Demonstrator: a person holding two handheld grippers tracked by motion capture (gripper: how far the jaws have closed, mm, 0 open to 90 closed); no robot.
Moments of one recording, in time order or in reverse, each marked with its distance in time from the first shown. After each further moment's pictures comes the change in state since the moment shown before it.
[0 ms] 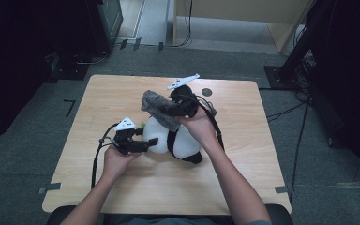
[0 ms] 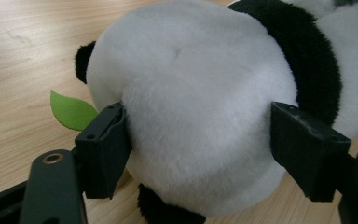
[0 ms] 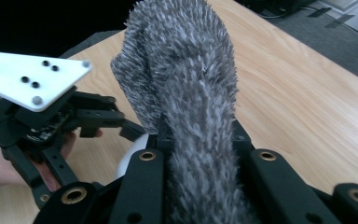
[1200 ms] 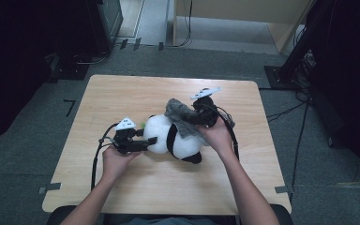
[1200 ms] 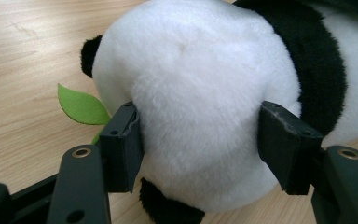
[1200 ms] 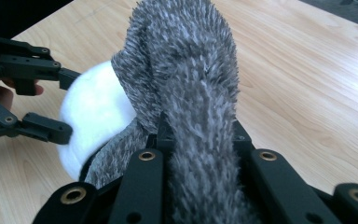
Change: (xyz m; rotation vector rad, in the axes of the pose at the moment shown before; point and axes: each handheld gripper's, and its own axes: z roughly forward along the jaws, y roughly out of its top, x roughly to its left) left arm -0.002 0.001 -0.001 0.023 0.024 -0.012; right arm -0.044 -0.065 -0.019 0.031 -0.087 0.130
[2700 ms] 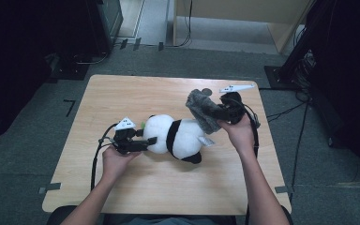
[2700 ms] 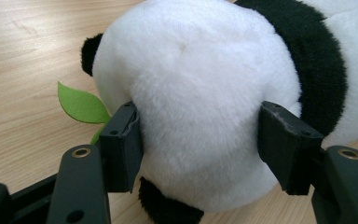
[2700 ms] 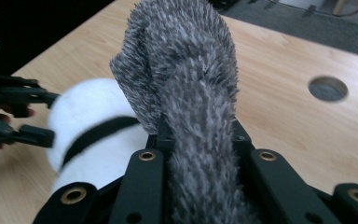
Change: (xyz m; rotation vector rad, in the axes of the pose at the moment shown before) left arm 0.001 -0.001 0.000 -0.004 -0.004 -0.010; right arm -0.035 -0.010 -0.056 -0.113 -0.033 0.101
